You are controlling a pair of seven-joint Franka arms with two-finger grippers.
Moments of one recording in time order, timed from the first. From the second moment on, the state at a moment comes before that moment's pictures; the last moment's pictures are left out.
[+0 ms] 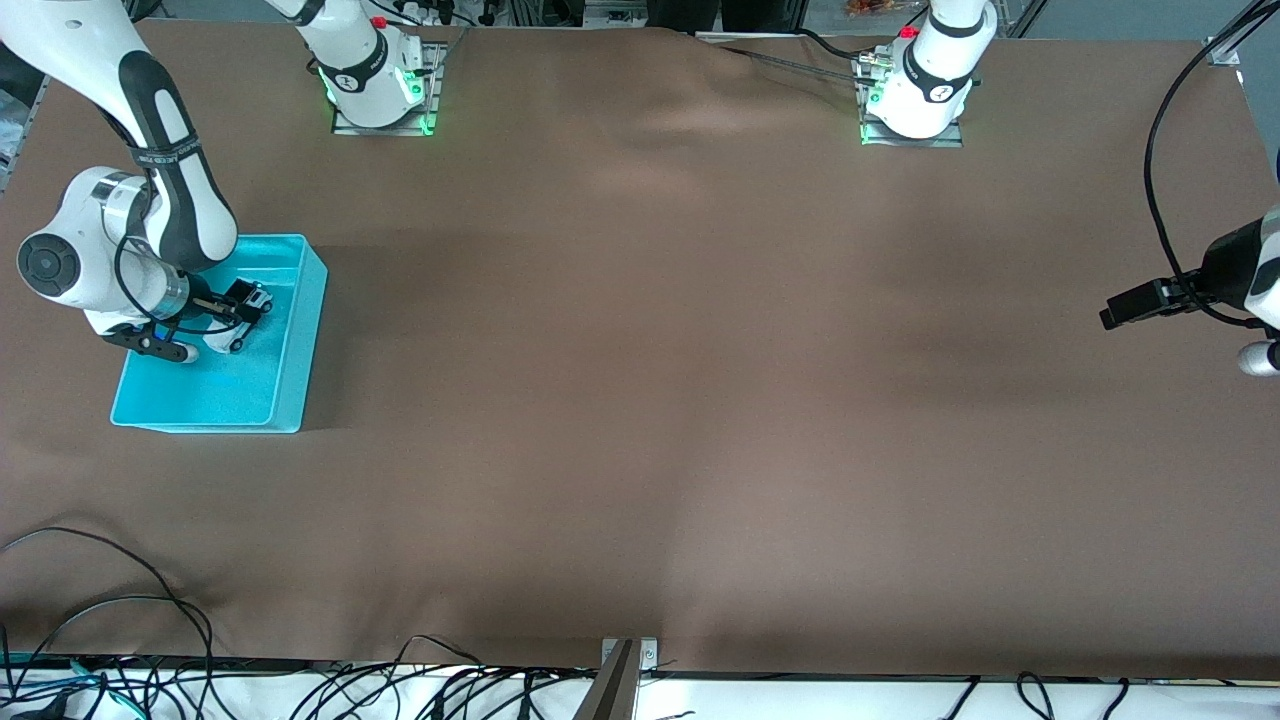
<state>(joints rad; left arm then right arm) 0.25 0.22 -0.22 -1.41 0.03 1.53 -0.21 0.05 0.36 -0.34 -2.21 -0.04 2.32 0.03</state>
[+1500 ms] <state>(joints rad) 0.24 0.22 -0.22 -1.41 0.03 1.53 -0.21 -0.01 -0.05 -0.19 -2.04 -0.03 1.93 0.16</state>
